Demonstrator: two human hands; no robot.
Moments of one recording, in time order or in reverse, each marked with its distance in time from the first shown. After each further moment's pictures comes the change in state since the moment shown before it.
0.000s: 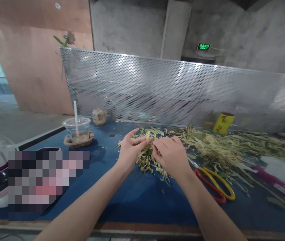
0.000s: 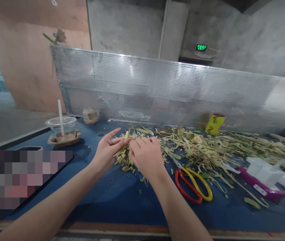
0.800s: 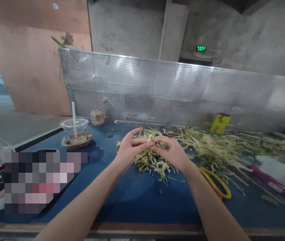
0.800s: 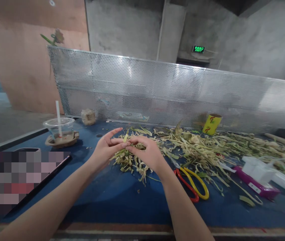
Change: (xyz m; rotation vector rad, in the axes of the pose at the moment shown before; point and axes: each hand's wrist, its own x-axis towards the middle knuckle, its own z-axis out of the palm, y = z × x) left_hand 0.002 0.009 -0.006 0.130 -0.193 -0.023; right_hand 0.003 0.021 -0.003 0.954 -0.221 0.484
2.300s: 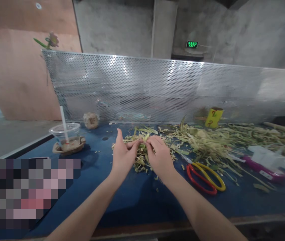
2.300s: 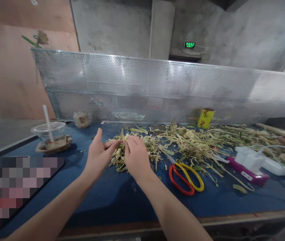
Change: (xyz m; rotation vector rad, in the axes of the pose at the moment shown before) left_hand -0.006 -0.008 0.014 0.328 0.282 0.118; right_hand -0.009 0.007 0.038 -0.318 0.355 -0.143
